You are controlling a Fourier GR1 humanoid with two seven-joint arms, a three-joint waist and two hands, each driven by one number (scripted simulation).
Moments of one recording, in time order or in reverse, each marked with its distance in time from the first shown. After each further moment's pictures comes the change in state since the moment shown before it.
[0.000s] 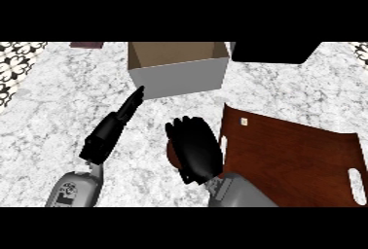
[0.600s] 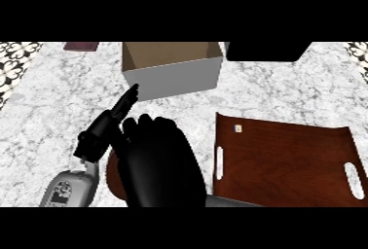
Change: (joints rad) left arm -0.005 0.010 0.029 -0.007 0.006 -0.002 0.020; right arm -0.319 0.020 0.101 -0.298 -0.243 0.038 0.414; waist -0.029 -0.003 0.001
